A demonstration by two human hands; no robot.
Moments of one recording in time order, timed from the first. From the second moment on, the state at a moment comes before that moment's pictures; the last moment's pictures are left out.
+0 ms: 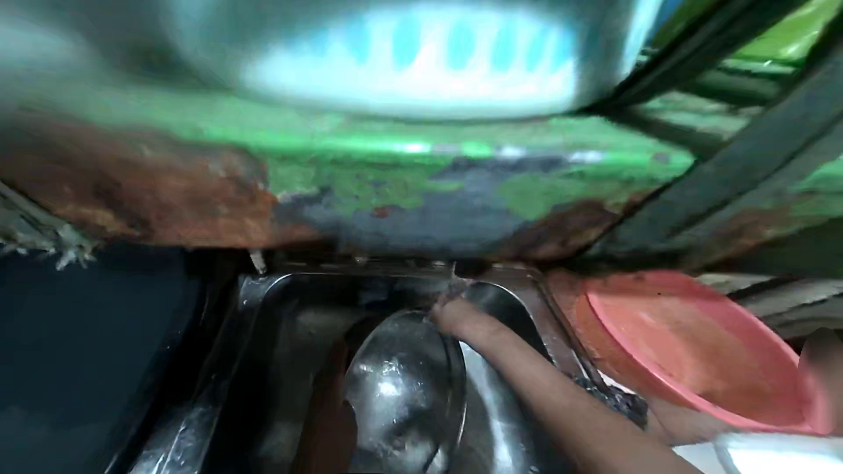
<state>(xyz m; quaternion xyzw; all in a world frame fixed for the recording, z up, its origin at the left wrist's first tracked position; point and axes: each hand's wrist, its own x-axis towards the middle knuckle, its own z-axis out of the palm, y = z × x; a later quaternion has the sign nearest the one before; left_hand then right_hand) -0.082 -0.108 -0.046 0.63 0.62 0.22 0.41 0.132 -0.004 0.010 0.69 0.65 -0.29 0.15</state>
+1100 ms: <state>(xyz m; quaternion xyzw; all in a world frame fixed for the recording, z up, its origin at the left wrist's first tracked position) 0.004 -0.017 0.018 0.66 0.57 0.11 0.48 0.111 -0.183 -0.021 0.64 0.55 -0.46 -0.29</state>
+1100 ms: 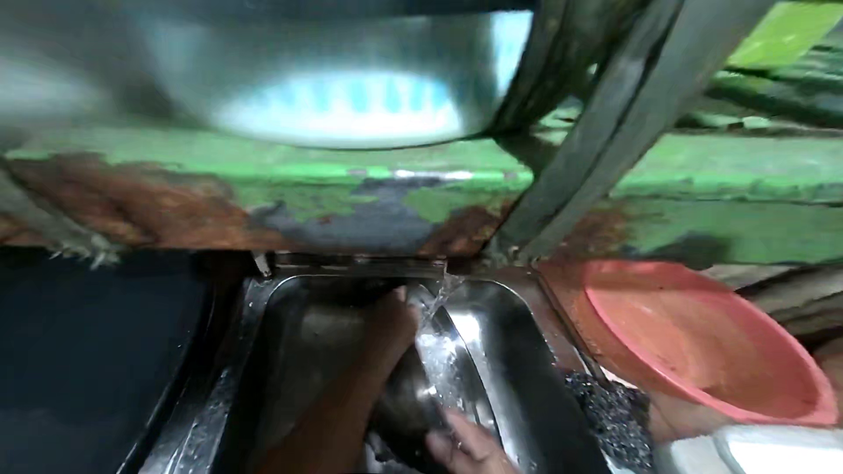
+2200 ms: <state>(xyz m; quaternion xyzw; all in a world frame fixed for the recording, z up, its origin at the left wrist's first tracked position) -0.040 -0.081 -0.081 0.21 0.45 0.37 0.78 0.249 -0.212 -0.047 0.32 0.30 -0.61 -0.66</state>
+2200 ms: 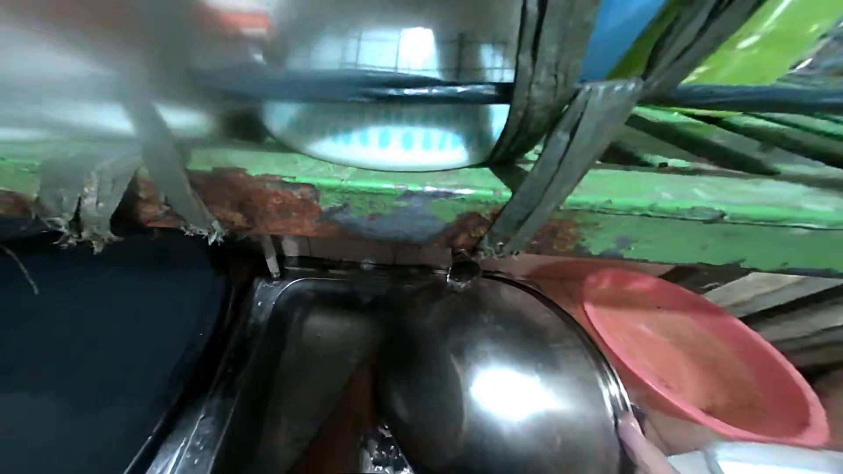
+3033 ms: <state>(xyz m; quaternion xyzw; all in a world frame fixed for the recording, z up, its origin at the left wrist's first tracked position) 0.004 0.022 0.038 0.68 0.51 0.11 0.52 0.131 -0.178 -0.015 0.59 0.69 -0.35 -0.24</state>
